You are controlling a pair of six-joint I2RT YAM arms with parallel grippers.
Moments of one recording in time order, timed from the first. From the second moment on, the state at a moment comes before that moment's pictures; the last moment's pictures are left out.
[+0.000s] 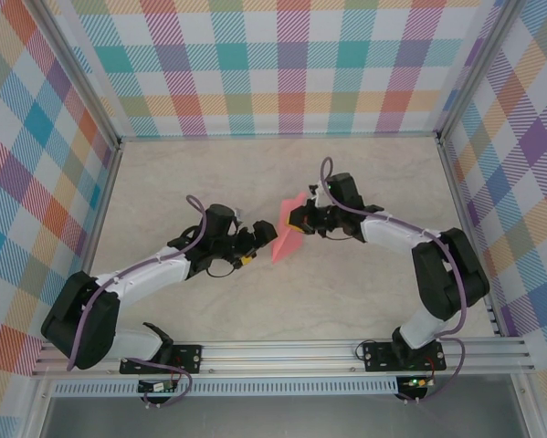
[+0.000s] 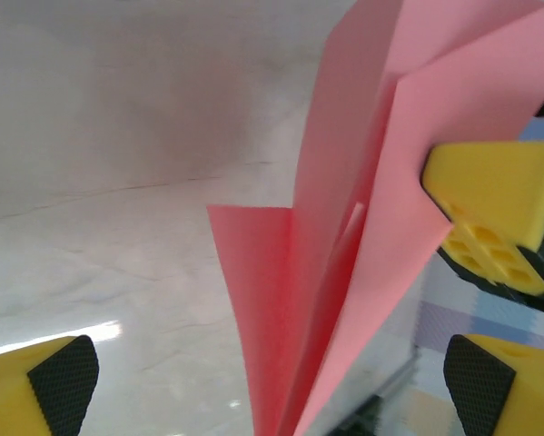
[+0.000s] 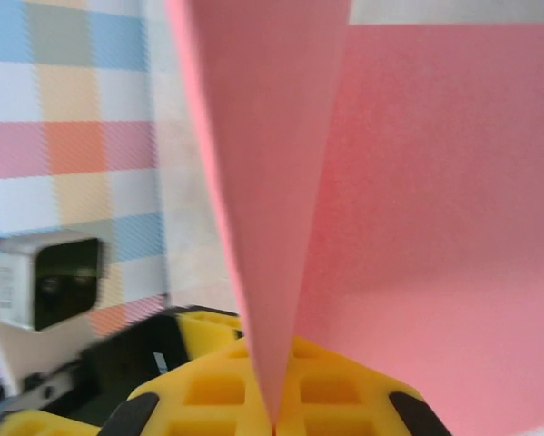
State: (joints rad) left arm -0.59 1.33 0.71 -0.04 0.40 -1.11; right arm 0.47 1.63 0.97 -0.02 -0.74 0.92
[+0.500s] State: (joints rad) left arm -0.59 1.38 0.71 0.36 0.54 -1.33; right arm 0.44 1.63 1.03 0.14 -0.98 1.14
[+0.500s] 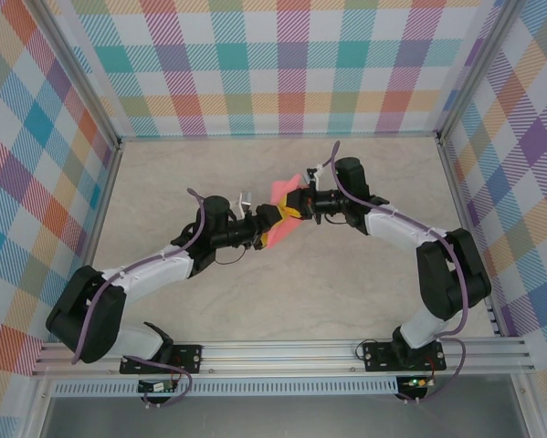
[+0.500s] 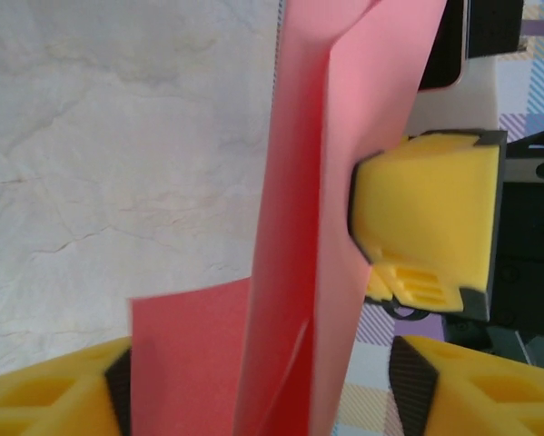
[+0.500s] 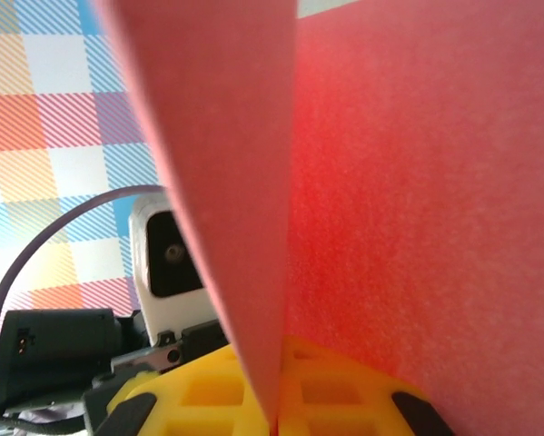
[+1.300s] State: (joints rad) left arm -0.59 1.38 0.68 0.45 0.52 -1.35; right arm 0.42 1.57 1.01 0.03 -0.98 1.11
